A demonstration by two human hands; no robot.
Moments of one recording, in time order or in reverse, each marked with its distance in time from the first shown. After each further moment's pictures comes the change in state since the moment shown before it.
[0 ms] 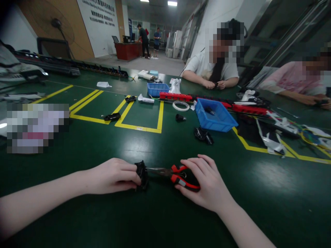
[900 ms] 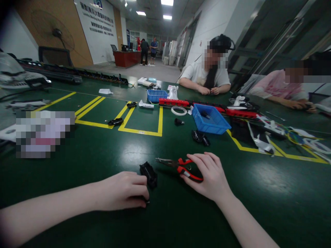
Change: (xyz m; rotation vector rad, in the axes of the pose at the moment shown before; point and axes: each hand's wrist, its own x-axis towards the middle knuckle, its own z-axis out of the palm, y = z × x) left_hand 0.001 0.024 0.012 0.038 0.001 0.067; right_hand 0.002 0.004 -0.004 -0.171 0.106 0.045
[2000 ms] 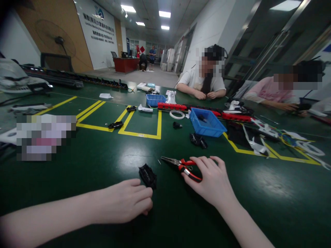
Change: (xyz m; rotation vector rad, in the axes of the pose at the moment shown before) left_hand 0.008 0.023 0.003 0.393 0.018 0.159; right_hand 0.002 -0.010 -0.013 -0.127 -0.115 0.169
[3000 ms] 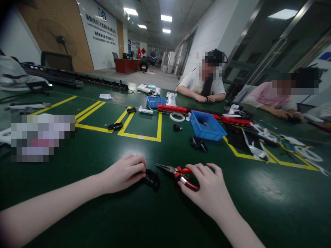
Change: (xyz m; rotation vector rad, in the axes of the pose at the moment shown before) left_hand -0.007 -0.050 0.009 -0.176 0.145 -0.360; right_hand 0.003 -0.016 -0.010 0.021 -0.068 0.010
